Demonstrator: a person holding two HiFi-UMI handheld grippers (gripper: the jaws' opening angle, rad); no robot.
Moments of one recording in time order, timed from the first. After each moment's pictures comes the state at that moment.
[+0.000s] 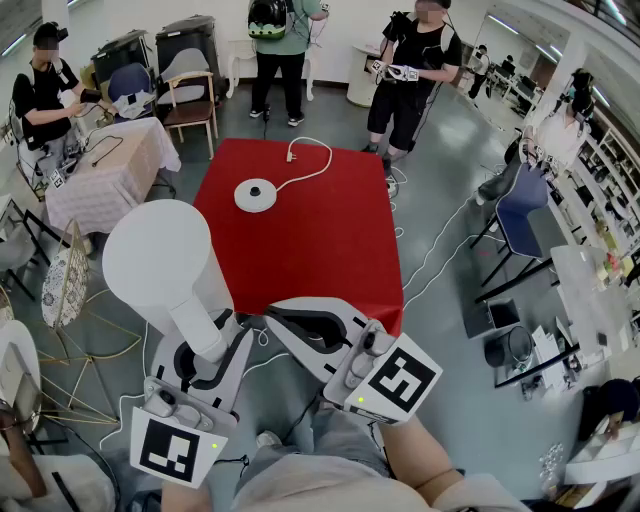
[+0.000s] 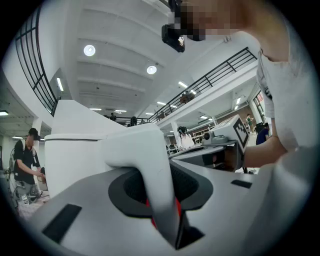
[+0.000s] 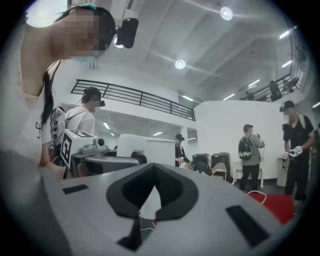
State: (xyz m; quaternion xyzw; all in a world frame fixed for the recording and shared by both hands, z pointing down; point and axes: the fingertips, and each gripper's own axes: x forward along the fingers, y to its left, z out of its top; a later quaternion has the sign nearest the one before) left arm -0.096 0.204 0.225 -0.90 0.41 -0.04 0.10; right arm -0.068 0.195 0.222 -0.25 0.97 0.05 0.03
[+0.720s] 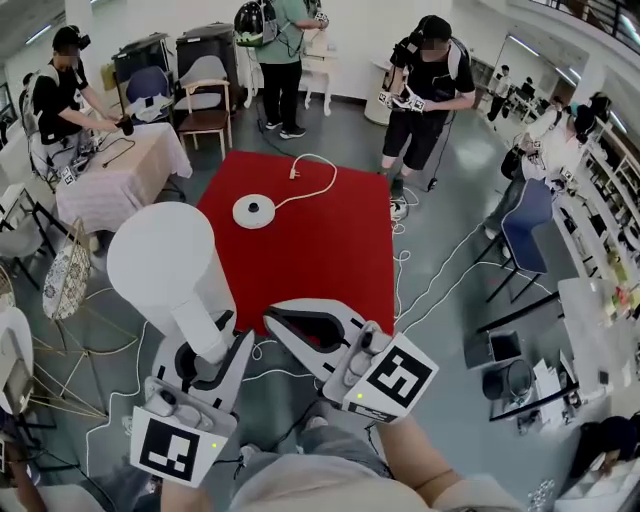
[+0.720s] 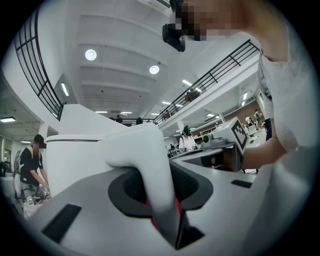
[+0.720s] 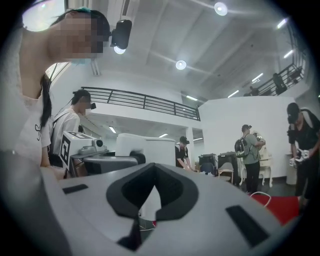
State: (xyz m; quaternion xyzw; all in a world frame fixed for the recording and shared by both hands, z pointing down) left arm -0.039 0.176 0.221 -0.89 0.45 -0.04 0.11; right arm -0.012 0.161 0.222 -0.20 0.98 0.04 0.04
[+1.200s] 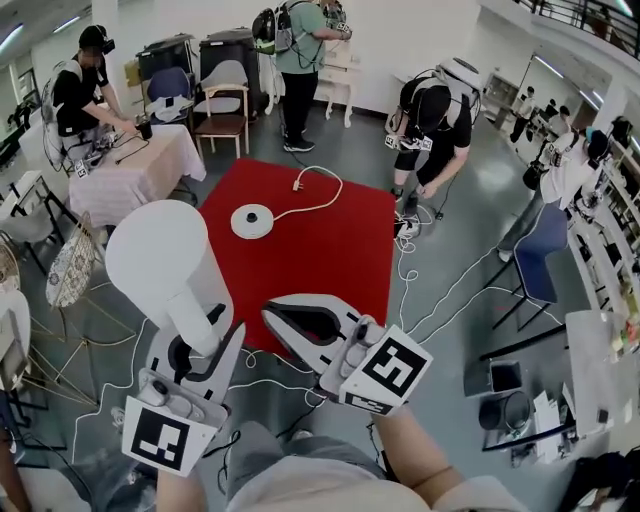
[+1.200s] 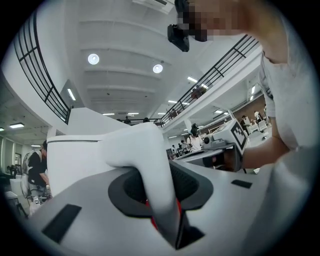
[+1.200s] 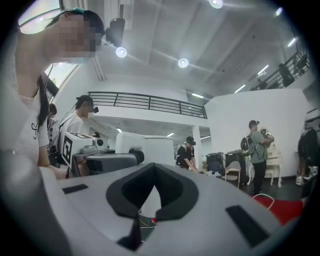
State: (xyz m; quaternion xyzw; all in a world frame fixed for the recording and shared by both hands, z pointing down) left arm -0.001 0.139 0.216 -0.86 0.50 -0.03 0.11; right arm 0.033 0.119 0.224 -0.15 0.99 0.03 0.04
